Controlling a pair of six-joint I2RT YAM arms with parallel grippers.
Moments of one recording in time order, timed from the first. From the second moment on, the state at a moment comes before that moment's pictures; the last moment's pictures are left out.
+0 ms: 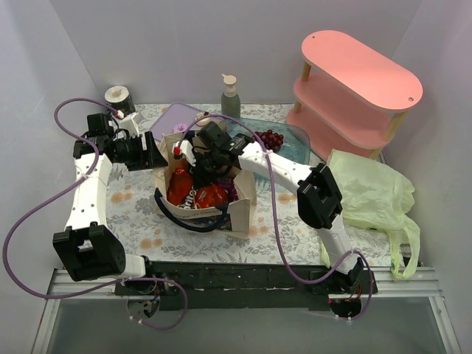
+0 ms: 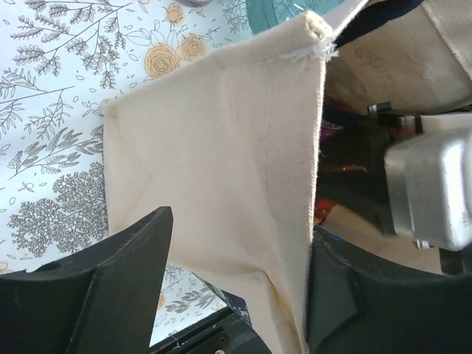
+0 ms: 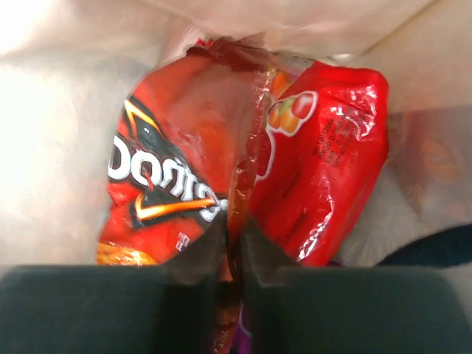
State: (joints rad) left arm 0.18 1.38 1.34 -0.96 0.65 0.03; right arm 0.92 2.15 1.95 -0.68 -0.58 -0.41
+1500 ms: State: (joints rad) left arm 0.20 1.39 1.55 -0.68 0.74 -0.11; right arm -0.04 1.68 2.15 -0.16 -0.21 -0.05
